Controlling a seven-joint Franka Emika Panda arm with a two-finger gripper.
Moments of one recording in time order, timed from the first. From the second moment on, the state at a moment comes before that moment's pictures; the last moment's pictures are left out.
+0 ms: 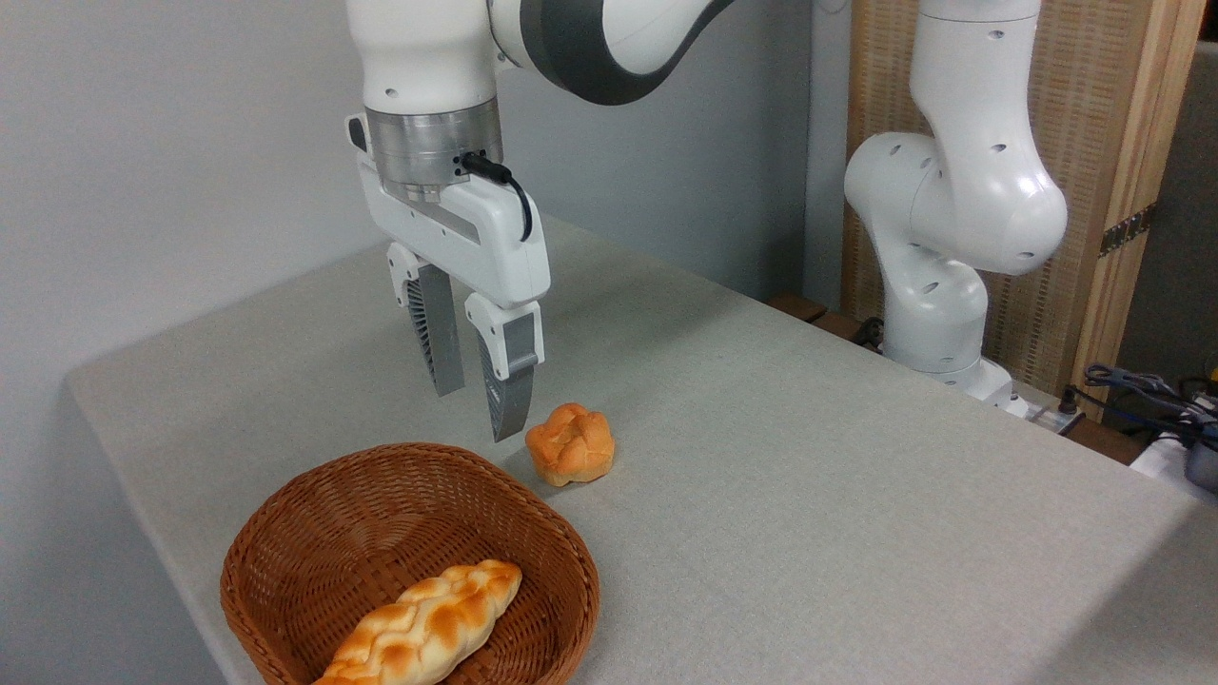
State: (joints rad) arm -0.14 -0.07 0.03 -1.89 -0.01 1.92 0.68
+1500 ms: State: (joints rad) arm -0.14 -0.06 0.04 -1.88 -0.01 1.94 0.68
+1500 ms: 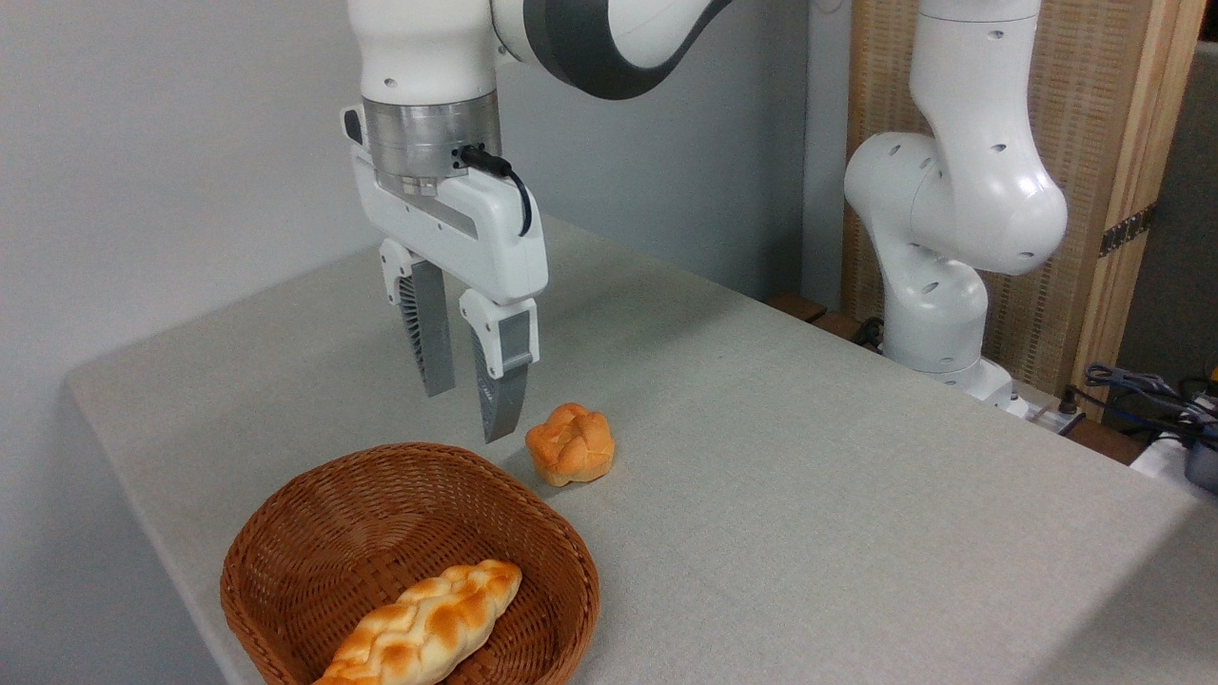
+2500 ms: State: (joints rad) arm -0.13 0.19 0.15 -1.88 -0.01 2.30 0.68
